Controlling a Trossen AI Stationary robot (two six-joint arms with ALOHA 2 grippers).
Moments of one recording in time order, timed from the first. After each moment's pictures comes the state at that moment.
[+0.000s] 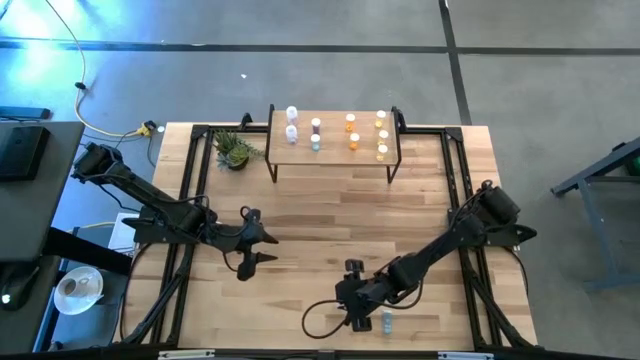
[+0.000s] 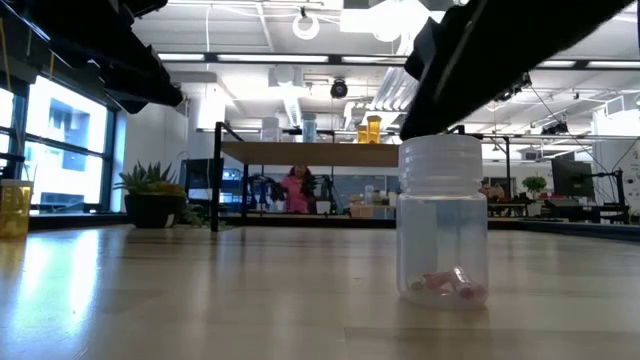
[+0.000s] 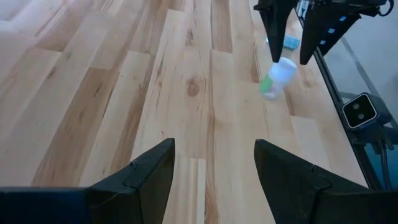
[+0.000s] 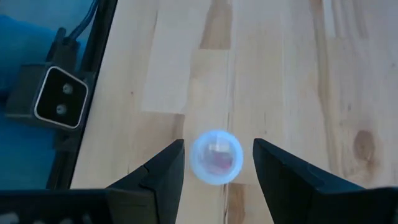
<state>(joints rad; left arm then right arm) -0.36 1.09 0.53 -0.06 -0.30 -0.46 0.59 1.89 1.26 -0.28 0.21 0.44</state>
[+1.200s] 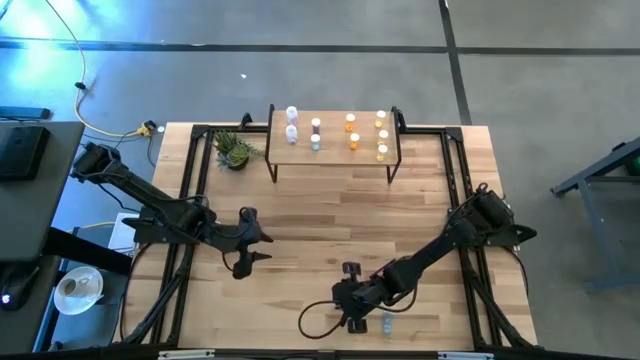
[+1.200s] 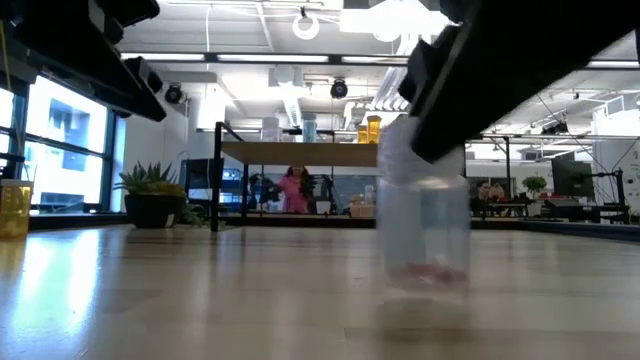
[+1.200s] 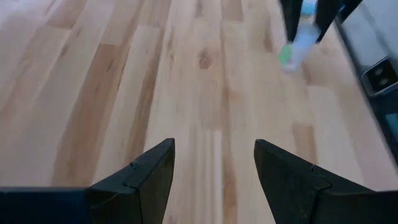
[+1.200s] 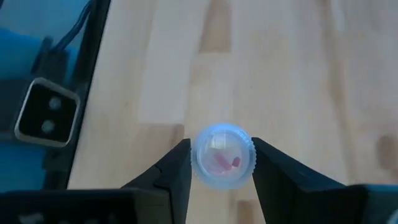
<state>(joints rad) -0.36 1.06 0.53 -0.20 -0.29 -0.44 0.57 1.94 1.26 -0.22 0.21 0.47</state>
